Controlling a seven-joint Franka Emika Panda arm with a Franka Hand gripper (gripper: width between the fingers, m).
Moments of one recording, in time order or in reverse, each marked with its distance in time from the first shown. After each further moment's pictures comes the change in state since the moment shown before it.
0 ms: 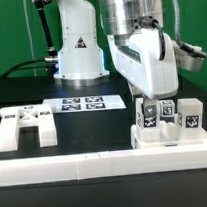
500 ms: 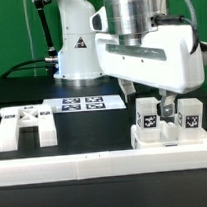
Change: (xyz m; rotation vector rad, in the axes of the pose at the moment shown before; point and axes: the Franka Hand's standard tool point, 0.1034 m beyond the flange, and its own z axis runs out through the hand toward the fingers) arm -0.005 0.000 0.000 -0.002 -0.001 -0.470
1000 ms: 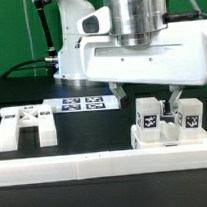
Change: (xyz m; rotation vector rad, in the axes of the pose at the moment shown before) arm -0.001 0.001 0.001 -0.022 0.014 -0.430
